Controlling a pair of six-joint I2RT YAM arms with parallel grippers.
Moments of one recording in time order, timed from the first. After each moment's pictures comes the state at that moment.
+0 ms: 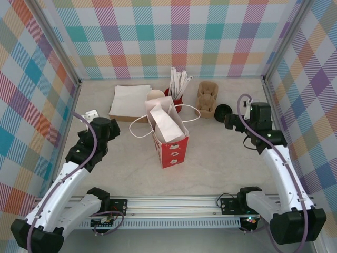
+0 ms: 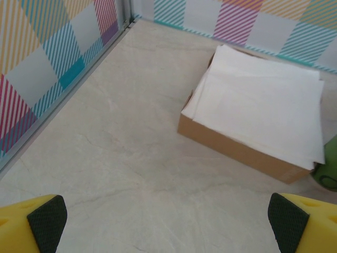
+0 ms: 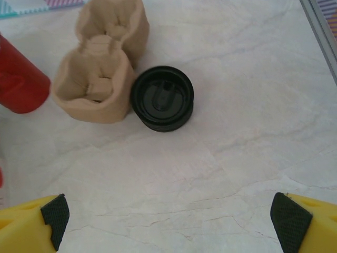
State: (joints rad) left arm -0.36 0.84 0.82 -0.65 -0.61 -0.50; right arm 0.10 0.98 0.92 -0.65 0.05 0.16
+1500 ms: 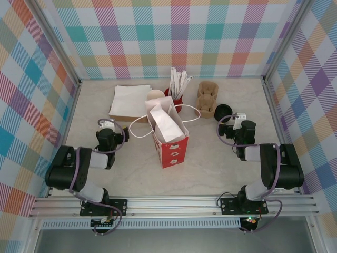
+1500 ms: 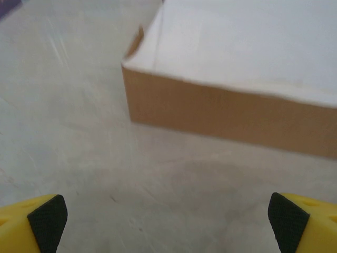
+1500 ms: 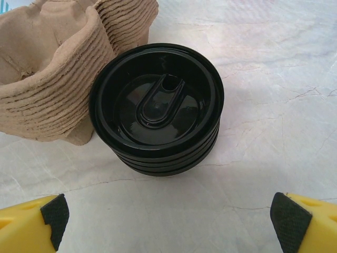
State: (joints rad) left arm -0.10 1.55 0.32 0.77 -0.20 -0.13; right arm 0.00 1.53 0.40 0.66 -0.14 0.05
